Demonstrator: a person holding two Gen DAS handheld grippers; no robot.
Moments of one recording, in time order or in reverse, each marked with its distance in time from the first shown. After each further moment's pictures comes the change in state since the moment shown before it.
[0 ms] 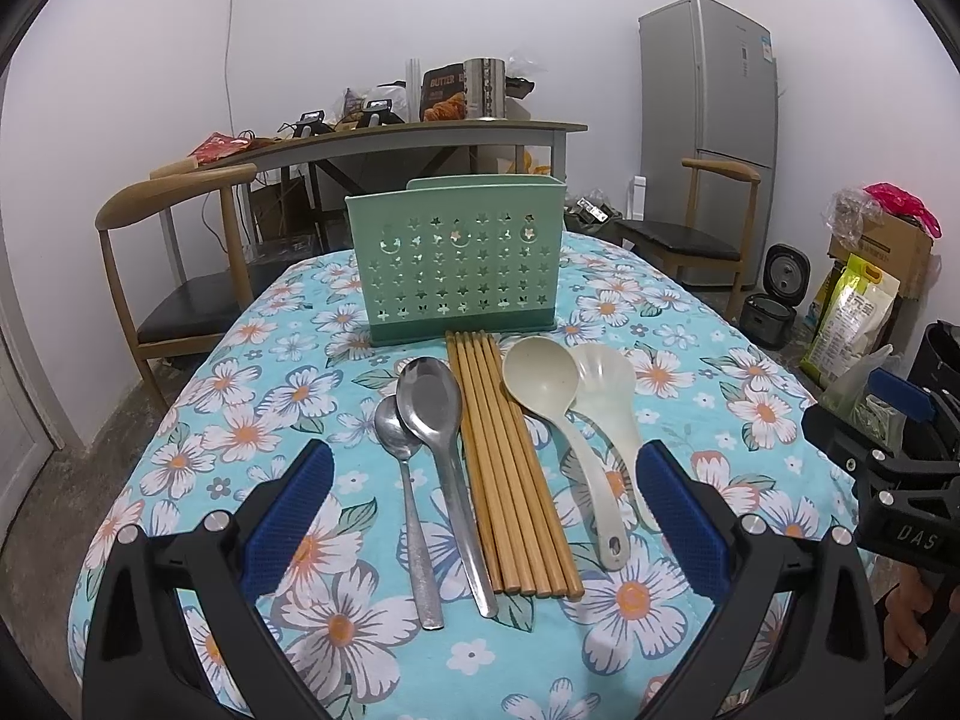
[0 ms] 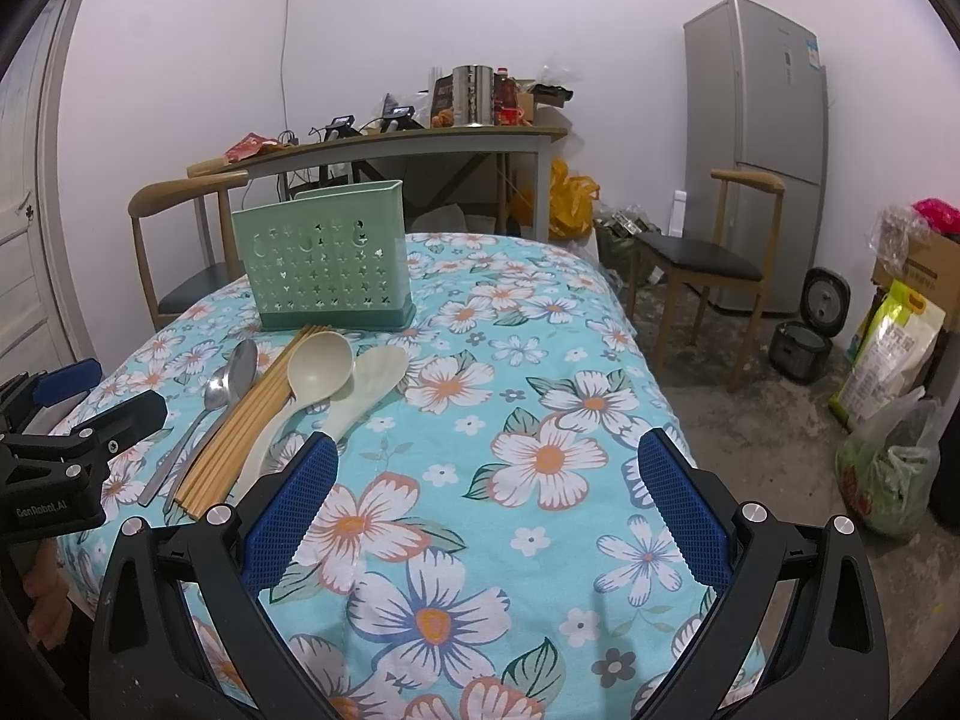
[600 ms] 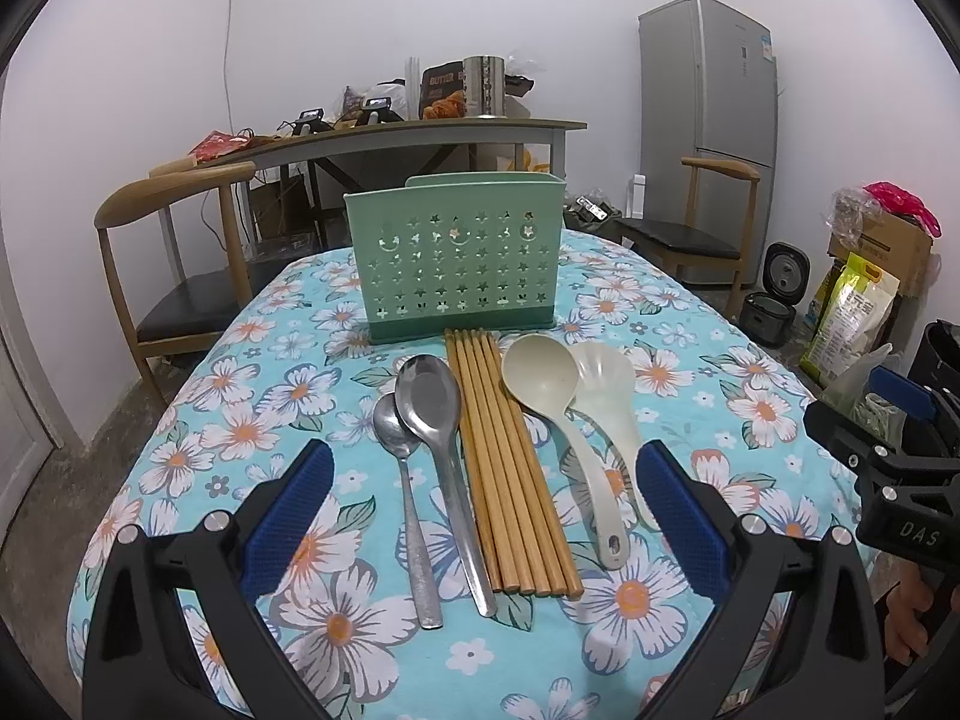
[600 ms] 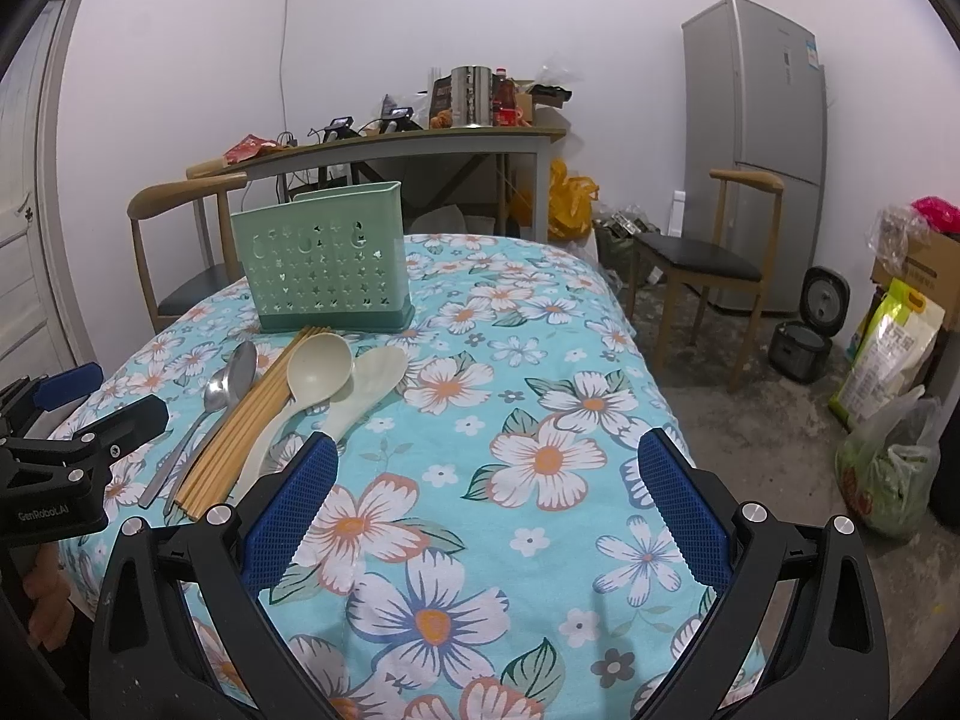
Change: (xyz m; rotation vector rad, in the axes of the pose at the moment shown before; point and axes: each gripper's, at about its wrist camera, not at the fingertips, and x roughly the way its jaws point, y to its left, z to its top) left arm 0.000 0.000 0.000 -0.002 0.001 -0.002; right arm 0.000 0.000 0.000 0.000 -0.002 -0.002
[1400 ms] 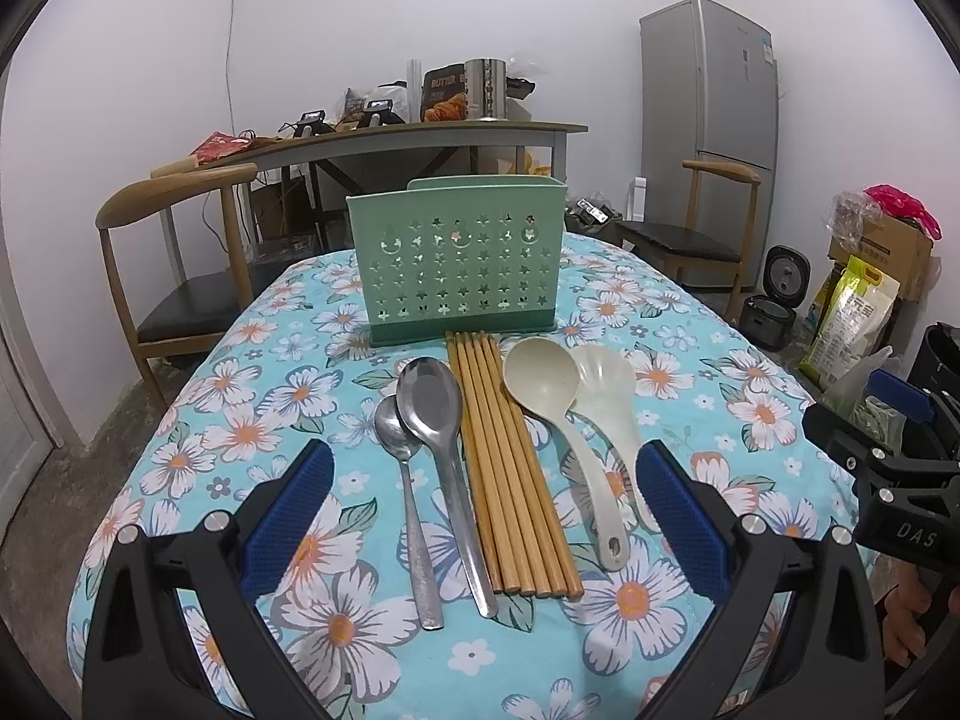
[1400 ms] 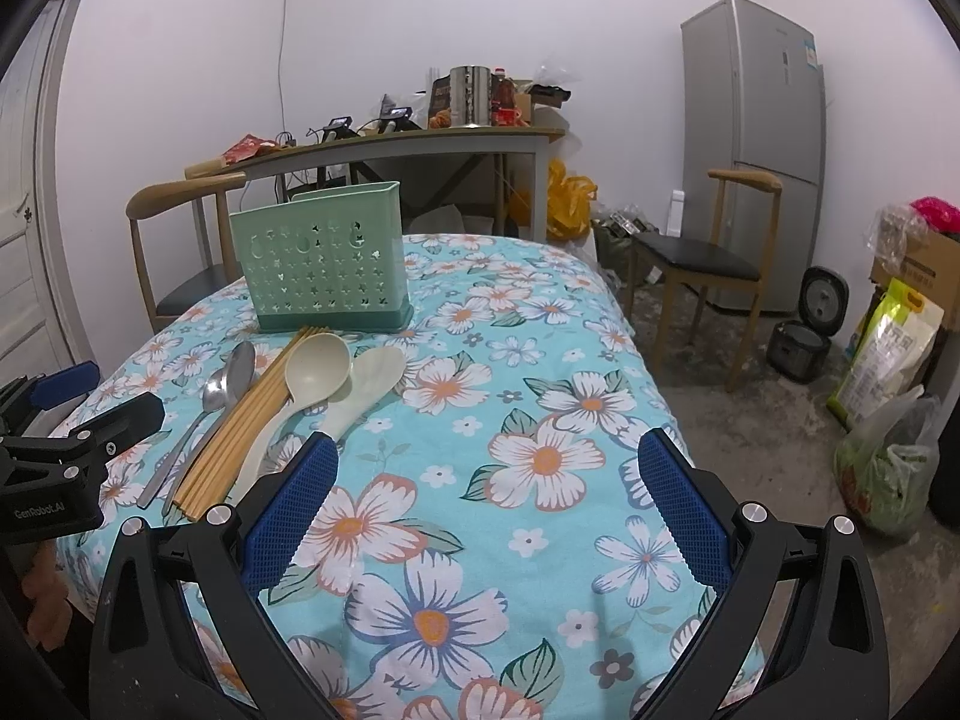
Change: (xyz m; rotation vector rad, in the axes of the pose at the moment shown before) left arm 0.000 0.002 0.001 -0.005 0.000 -0.001; right arm 0.000 0.000 0.000 0.000 -0.003 -0.003
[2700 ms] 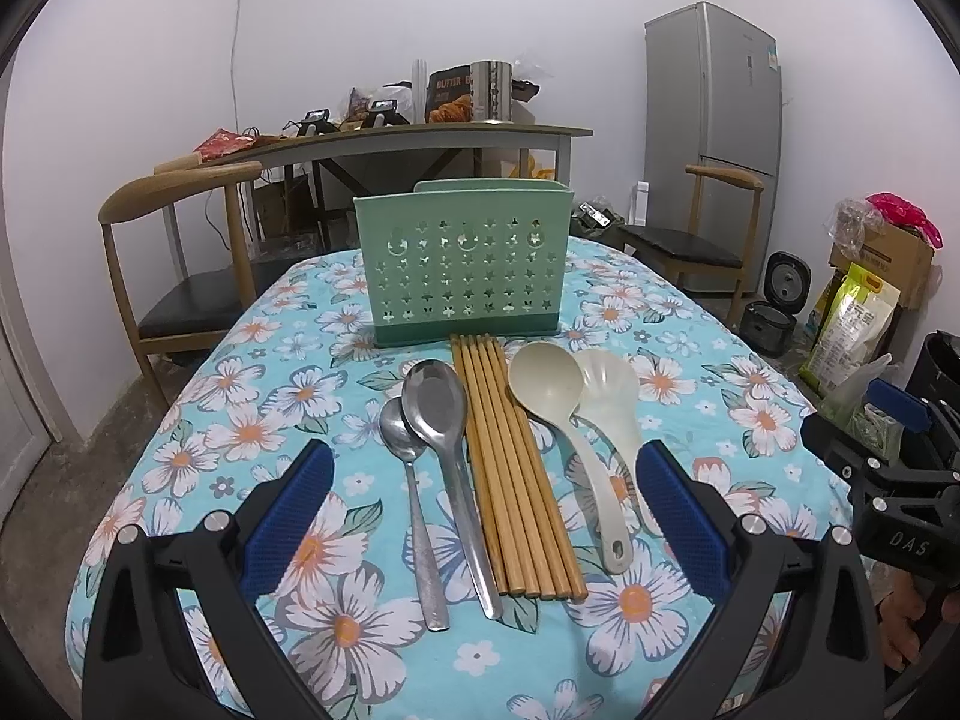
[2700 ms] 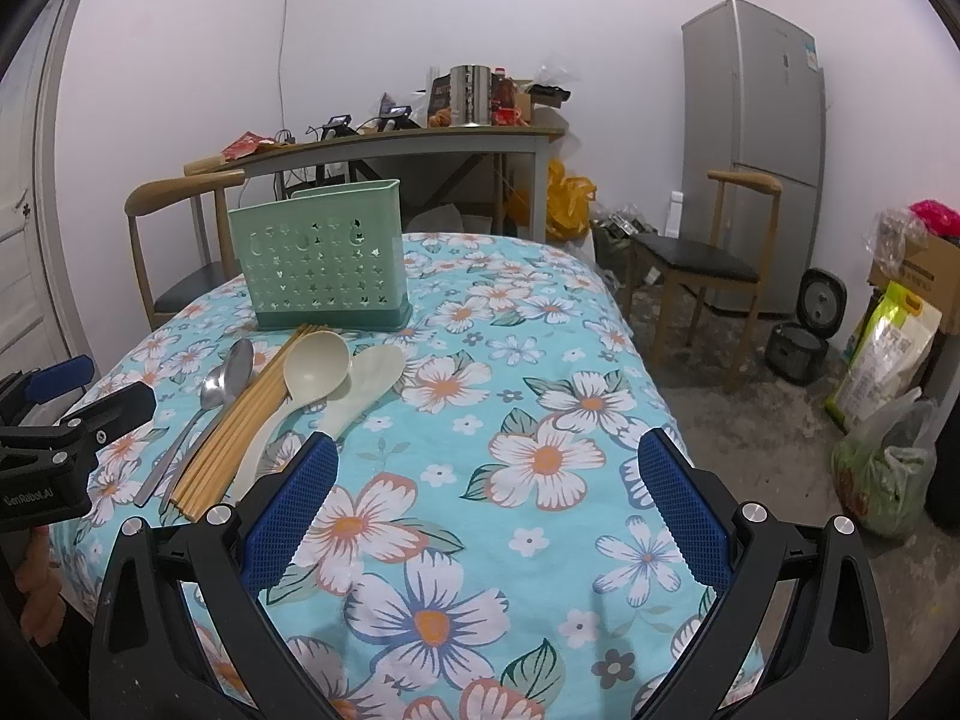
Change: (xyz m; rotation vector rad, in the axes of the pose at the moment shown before) left arm -0.004 0.002 0.002 -0.014 -0.004 0.000; right arm 0.000 -0.003 0.001 0.004 0.001 -0.003
